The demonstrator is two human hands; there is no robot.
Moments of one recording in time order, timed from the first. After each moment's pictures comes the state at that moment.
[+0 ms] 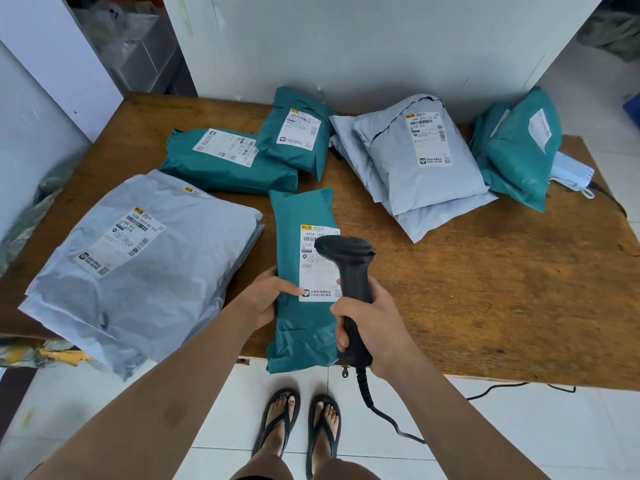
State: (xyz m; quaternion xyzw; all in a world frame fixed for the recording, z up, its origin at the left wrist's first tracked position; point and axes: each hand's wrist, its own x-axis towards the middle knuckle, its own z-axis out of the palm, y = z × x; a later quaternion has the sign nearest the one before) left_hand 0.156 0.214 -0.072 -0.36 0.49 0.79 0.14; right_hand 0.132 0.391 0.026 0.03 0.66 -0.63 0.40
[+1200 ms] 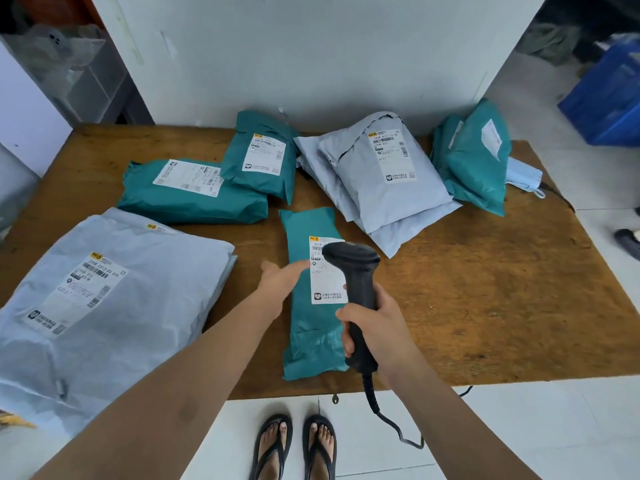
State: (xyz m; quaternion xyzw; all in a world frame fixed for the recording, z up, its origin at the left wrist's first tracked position) left_hand 0.066 0.229 -0.059 -0.47 0.58 0.65 0.09; right_hand 0.103 0.398 0.033 0.07 0.69 -0.64 0.33
